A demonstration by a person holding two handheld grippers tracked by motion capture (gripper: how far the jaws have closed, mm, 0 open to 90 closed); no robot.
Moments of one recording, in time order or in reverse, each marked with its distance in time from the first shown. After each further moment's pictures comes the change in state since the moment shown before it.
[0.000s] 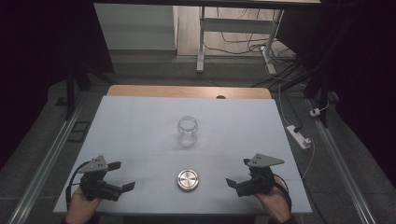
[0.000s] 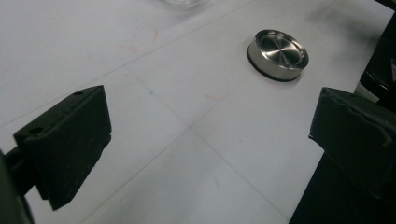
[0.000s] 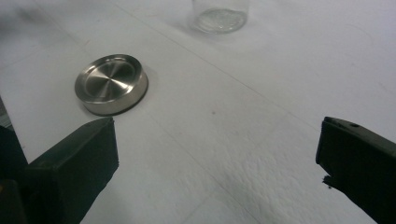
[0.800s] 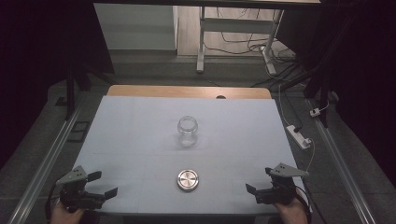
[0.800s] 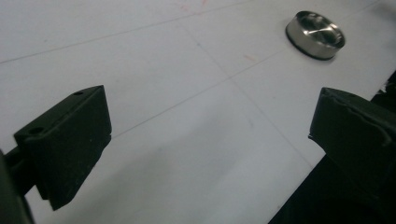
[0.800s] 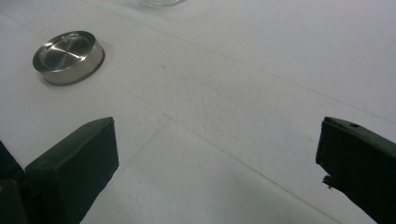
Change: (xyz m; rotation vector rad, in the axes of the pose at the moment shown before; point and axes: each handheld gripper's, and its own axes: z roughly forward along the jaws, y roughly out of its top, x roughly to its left) left arm 0.011 -0.042 -0.032 -0.002 0.107 -0.125; right arm -0.019 -0.040 -0.043 0.003 -0.123 0.116
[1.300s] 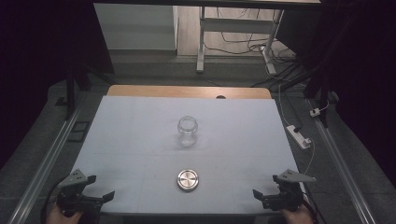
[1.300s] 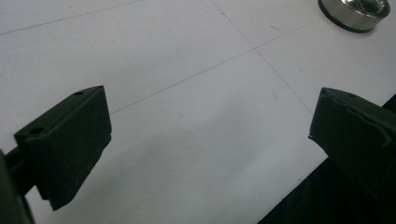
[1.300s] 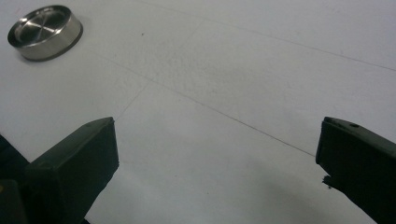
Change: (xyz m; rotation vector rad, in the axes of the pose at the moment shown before) left arm -0.002 -0.007 -0.003 0.083 0.081 -0.006; right arm -0.009 -0.021 -0.012 0.057 -0.038 0.072
